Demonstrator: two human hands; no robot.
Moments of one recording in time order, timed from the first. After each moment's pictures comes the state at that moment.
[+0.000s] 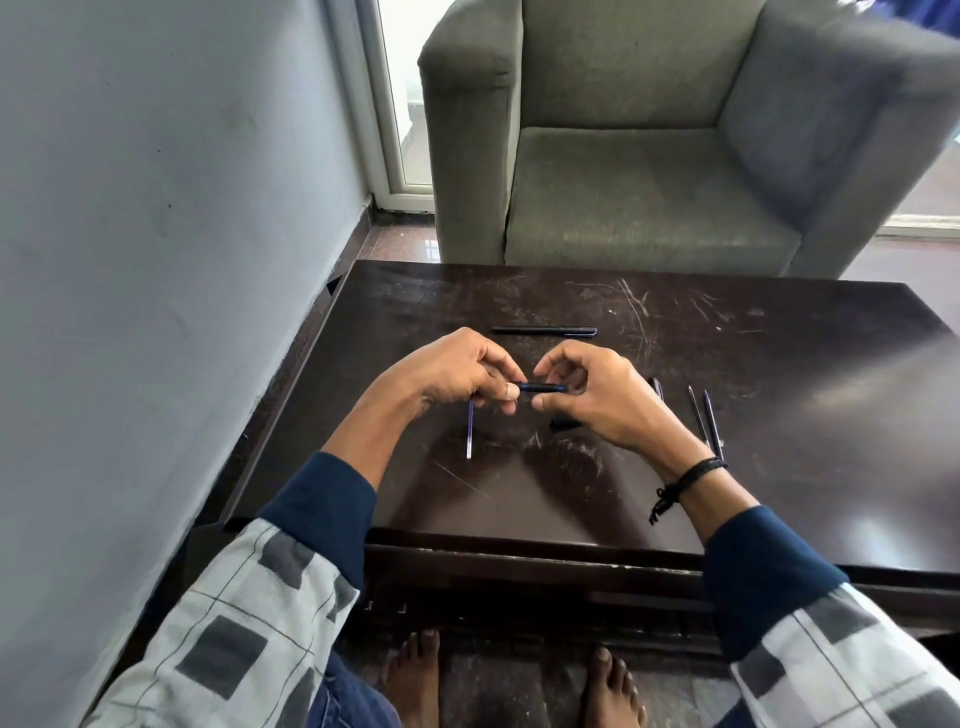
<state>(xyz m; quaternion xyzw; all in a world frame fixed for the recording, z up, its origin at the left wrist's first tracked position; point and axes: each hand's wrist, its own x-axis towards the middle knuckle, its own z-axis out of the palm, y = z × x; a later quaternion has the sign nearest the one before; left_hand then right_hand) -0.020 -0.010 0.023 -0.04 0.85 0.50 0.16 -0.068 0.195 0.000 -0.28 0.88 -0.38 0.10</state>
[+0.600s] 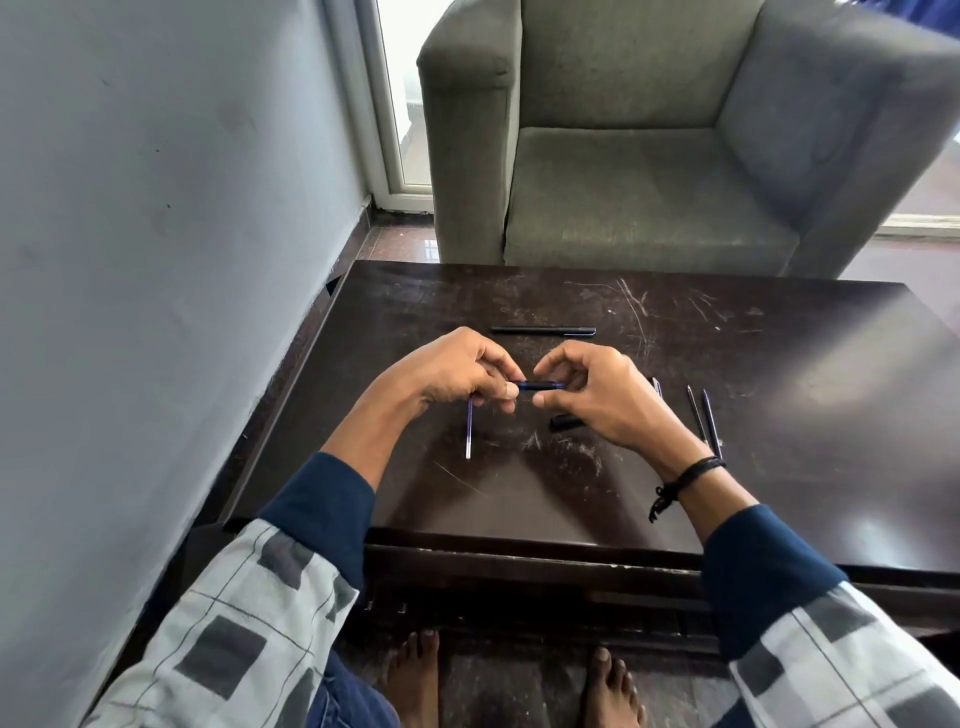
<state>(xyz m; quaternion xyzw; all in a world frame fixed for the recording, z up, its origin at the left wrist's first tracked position) -0.021 -0.011 0.021 -0.03 0.85 0.50 0.15 -0.068 0.195 0.000 -0.26 0.88 -0.38 0.09</state>
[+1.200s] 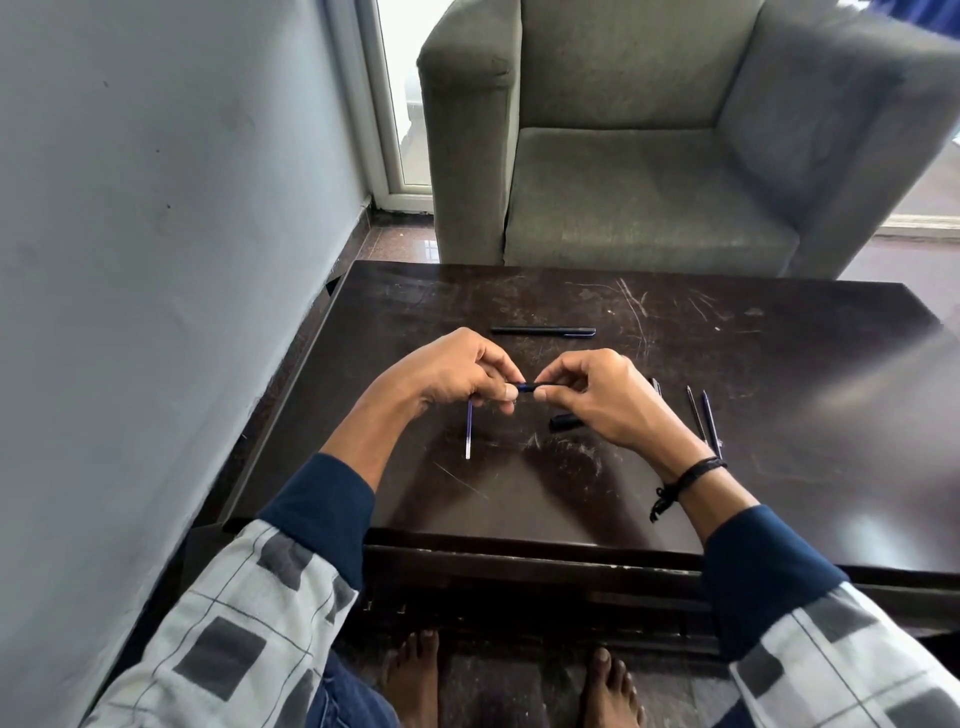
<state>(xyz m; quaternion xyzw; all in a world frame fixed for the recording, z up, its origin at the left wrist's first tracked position) -0.020 -0.011 0.022 -0.03 0.85 0.50 0.15 -0.068 0.196 0.000 -0.27 0.89 -0.37 0.10</state>
